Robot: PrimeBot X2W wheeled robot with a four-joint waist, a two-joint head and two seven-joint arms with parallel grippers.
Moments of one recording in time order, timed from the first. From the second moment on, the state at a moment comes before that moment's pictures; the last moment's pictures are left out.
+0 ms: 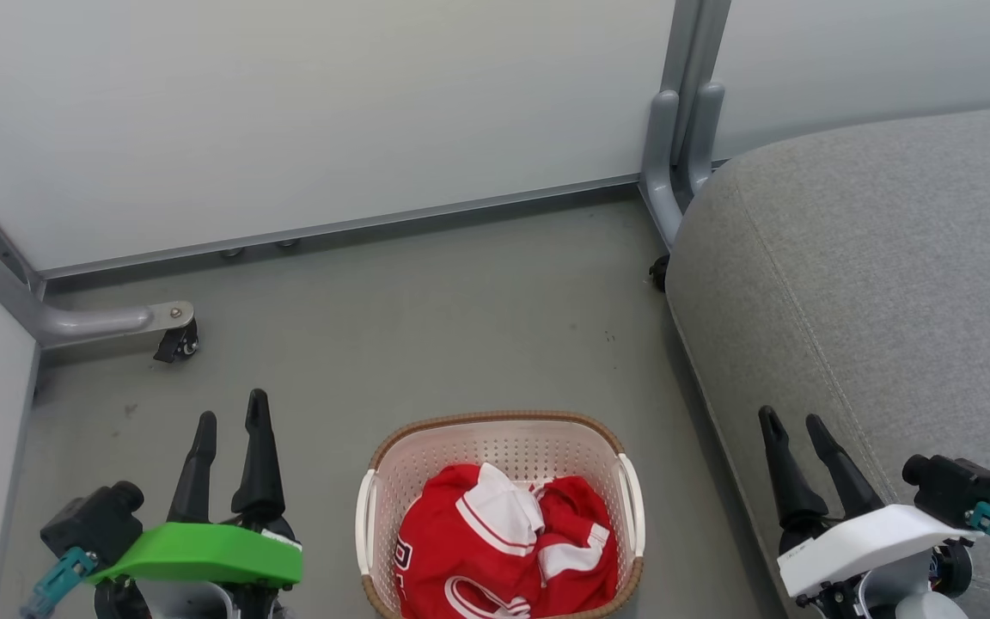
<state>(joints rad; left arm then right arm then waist) -0.01 0.04 -0.07 0.10 -0.70 -0.05 -0.12 -0.01 -0.07 0.06 0.15 0.63 0.13 -0.12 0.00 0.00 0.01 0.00</state>
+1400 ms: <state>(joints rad) 0.02 0.05 -0.15 0.06 -0.30 -0.03 -0.22 0.01 -0.08 0.10 0.11 0.24 0.13 -0.22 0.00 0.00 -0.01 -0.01</state>
